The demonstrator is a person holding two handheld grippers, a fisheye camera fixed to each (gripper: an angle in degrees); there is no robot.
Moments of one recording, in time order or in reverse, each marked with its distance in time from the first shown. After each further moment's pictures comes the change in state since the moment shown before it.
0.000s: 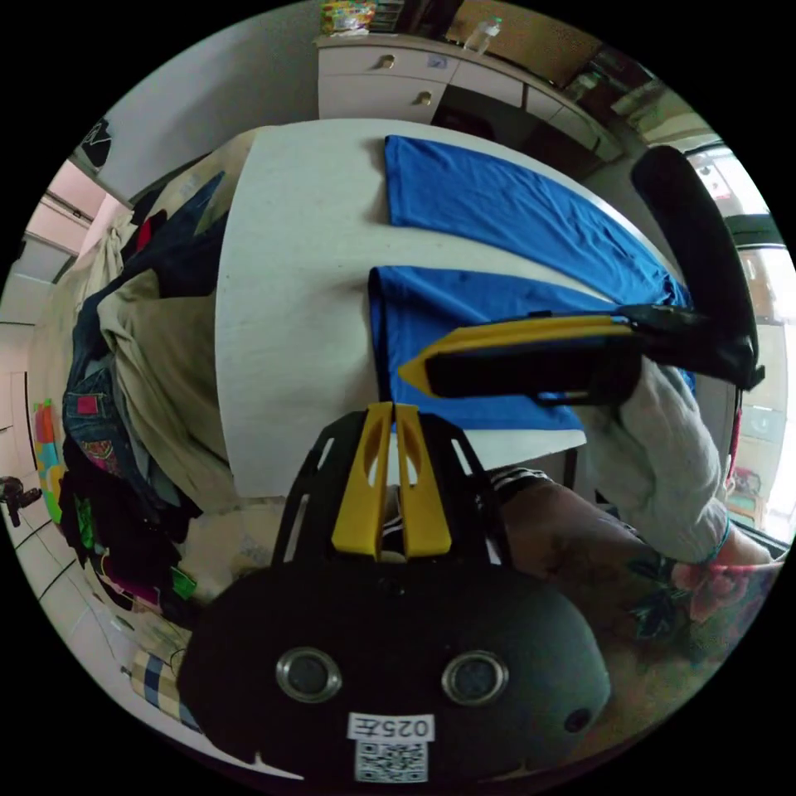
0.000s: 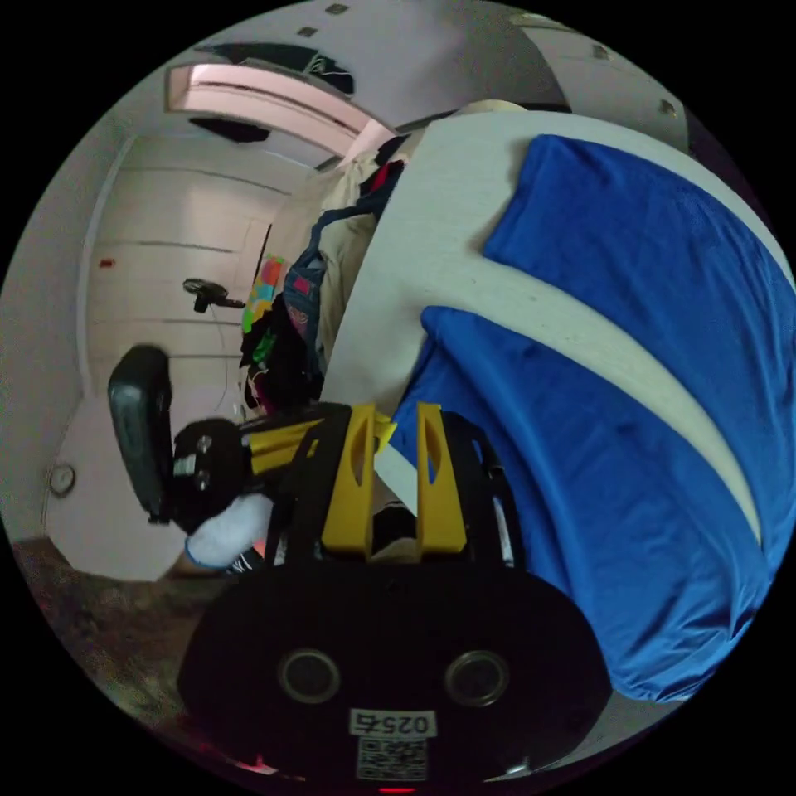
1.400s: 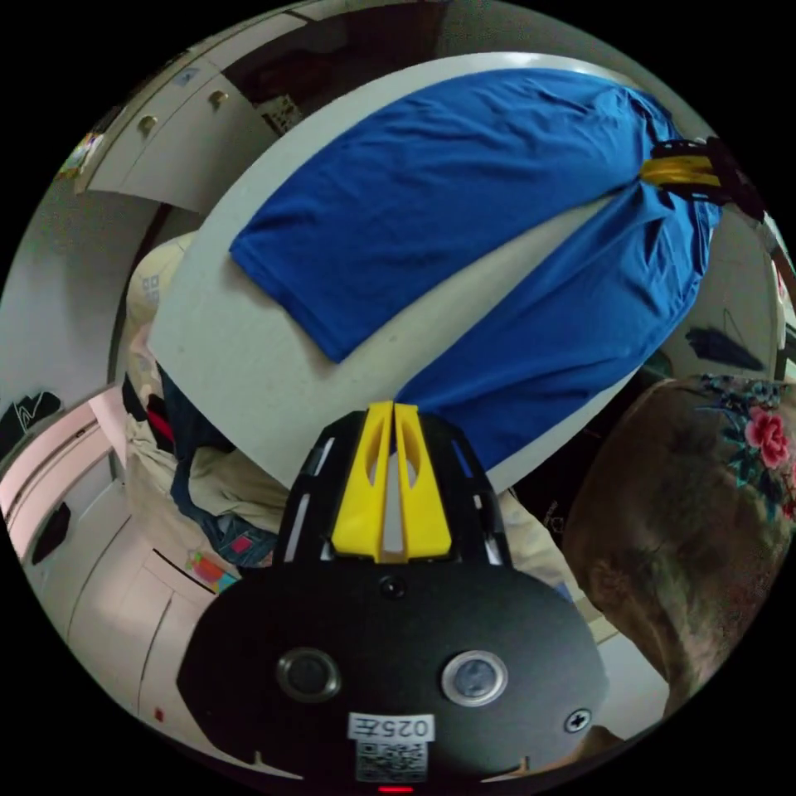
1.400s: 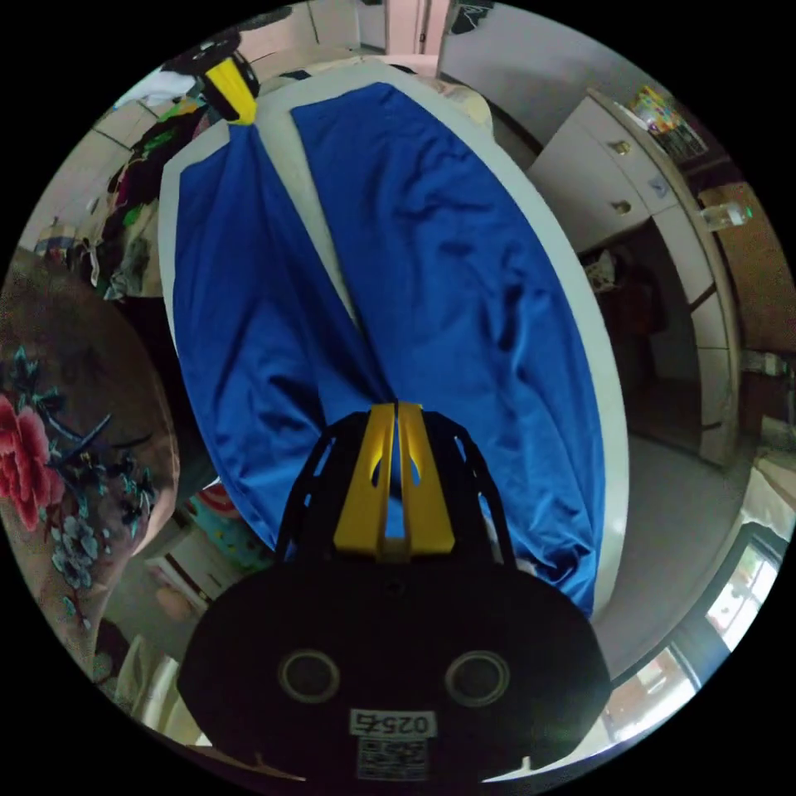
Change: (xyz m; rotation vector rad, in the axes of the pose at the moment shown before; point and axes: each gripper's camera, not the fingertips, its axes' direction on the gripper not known) left arm 0.121 -0.178 -0.060 -0.380 -0.268 0.571; right arm 0.101 0.057 -0.069 -0.274 0.724 -0.483
